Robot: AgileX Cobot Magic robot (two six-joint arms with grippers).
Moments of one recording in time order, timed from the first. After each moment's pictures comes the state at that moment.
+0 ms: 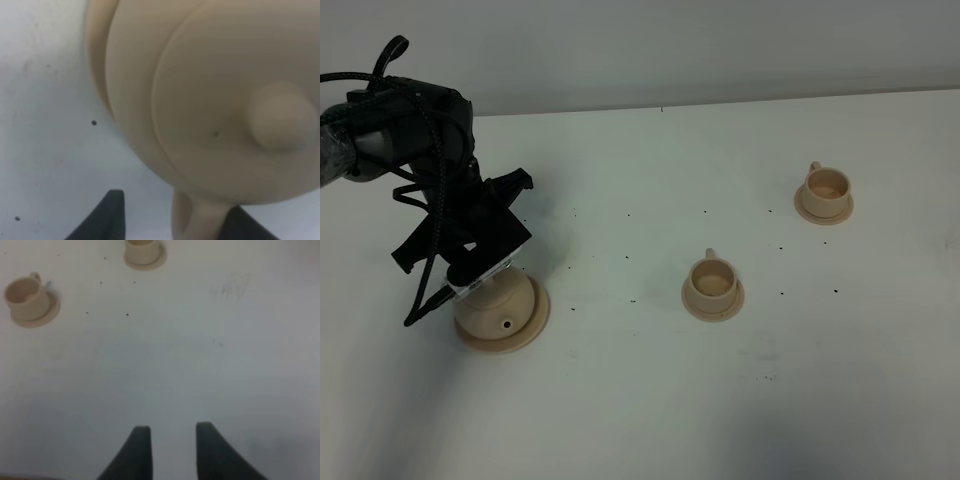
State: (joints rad) left arm -0.23 2.12 -1.49 0.14 0.89 2.09; right arm 0.17 0.06 -0.50 0.09 1.09 -0.10
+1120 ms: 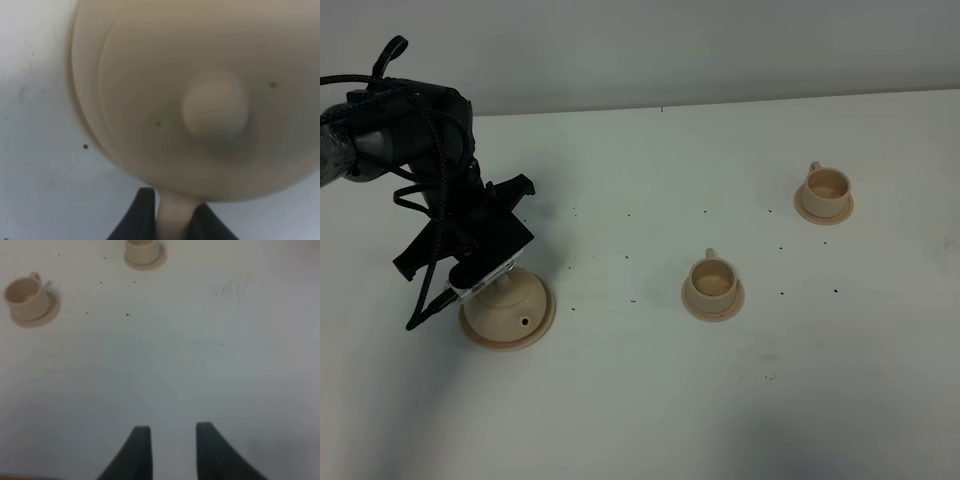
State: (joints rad) left arm -0.23 2.12 -1.49 0.10 0.93 2.09; right arm 0.17 0.06 -0.50 0.09 1.09 -0.10
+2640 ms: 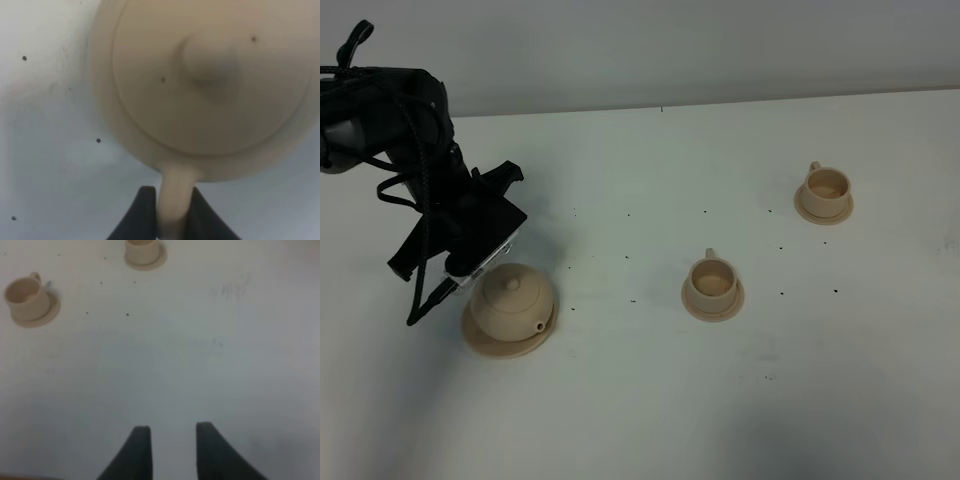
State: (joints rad) left arm -0.19 2.07 -1.49 -0.02 0.97 2.06; right arm 0.17 0.06 -0.50 0.09 1.09 -0.10
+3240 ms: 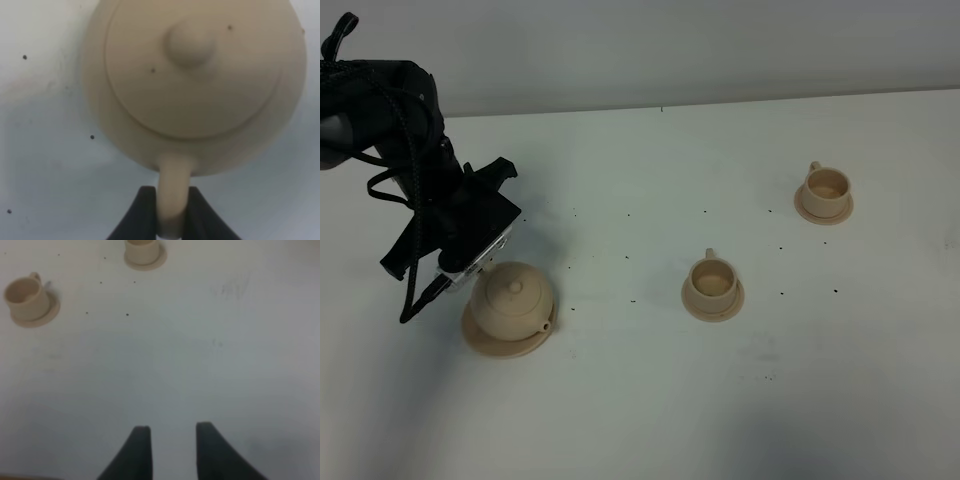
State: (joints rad) left arm -0.18 2.05 -1.49 -0.02 1.00 2.06; right arm 0.17 0.06 -0.50 0.09 1.09 -0.10
